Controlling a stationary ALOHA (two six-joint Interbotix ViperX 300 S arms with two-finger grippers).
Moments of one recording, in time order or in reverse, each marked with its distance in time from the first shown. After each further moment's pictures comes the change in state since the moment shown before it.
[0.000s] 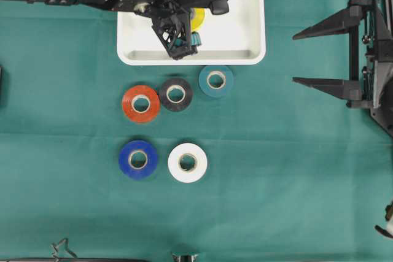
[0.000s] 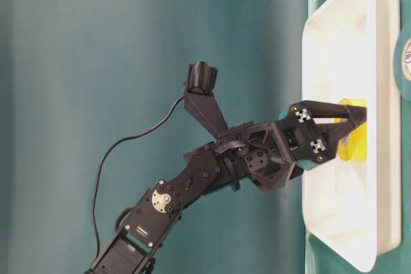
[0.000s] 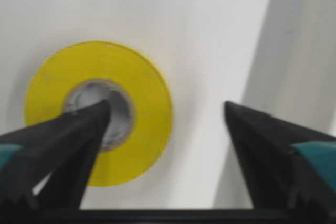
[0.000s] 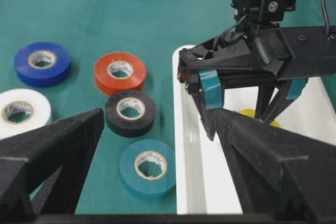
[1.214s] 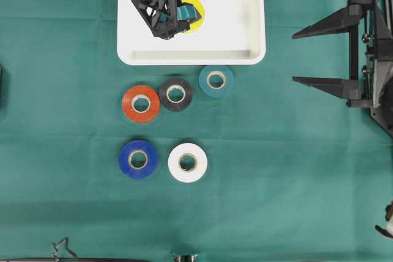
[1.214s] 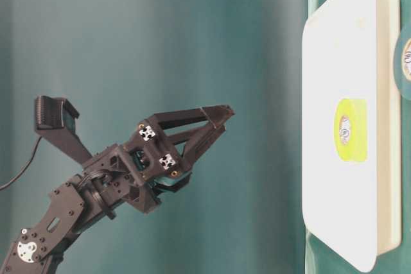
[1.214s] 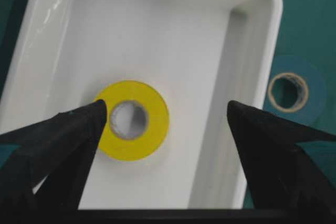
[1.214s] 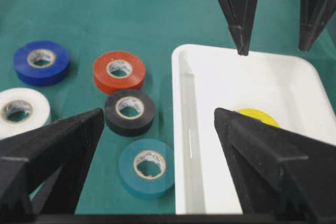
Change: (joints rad) left arm -0.009 -0.296 -0.012 0.000 0.094 -0.003; right arm -0.002 0.005 -0.015 -0.002 0.023 0.000
